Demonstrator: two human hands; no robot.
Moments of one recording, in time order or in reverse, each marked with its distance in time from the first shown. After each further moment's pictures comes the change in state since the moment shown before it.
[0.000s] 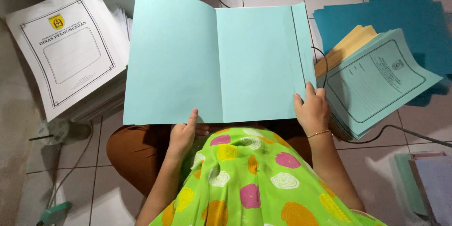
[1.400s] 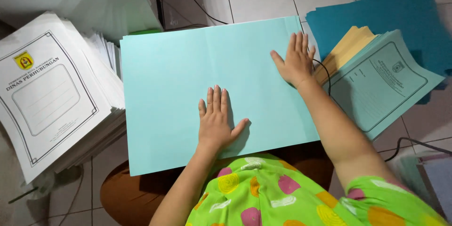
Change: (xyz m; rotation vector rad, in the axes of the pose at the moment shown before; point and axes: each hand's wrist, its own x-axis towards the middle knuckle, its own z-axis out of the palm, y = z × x) left_hand 0.088 0.084 0.071 1.089 0.033 0.735; right_hand 0.194 -0.071 0.018 0.032 -0.061 -0.145
